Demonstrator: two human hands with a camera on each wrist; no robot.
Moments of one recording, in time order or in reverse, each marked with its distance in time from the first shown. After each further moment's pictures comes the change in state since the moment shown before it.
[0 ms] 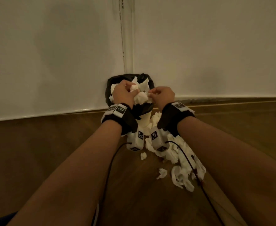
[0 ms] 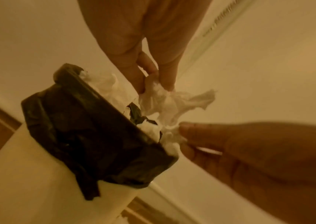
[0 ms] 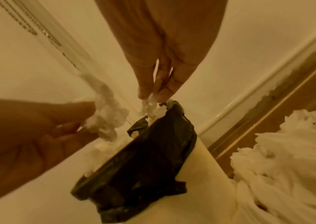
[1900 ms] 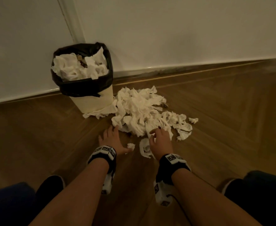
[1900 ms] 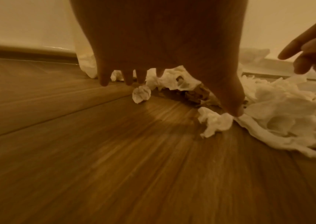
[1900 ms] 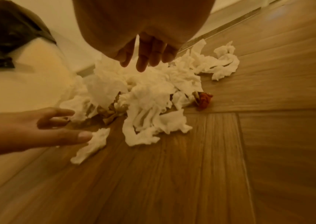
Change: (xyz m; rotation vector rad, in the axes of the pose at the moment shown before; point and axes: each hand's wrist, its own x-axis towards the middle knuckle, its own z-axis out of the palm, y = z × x) left_hand -0.175 -0.156 0.098 0.975 -0.838 -0.101; right_hand -0.171 0.222 -0.036 -0.402 -0.077 0.170
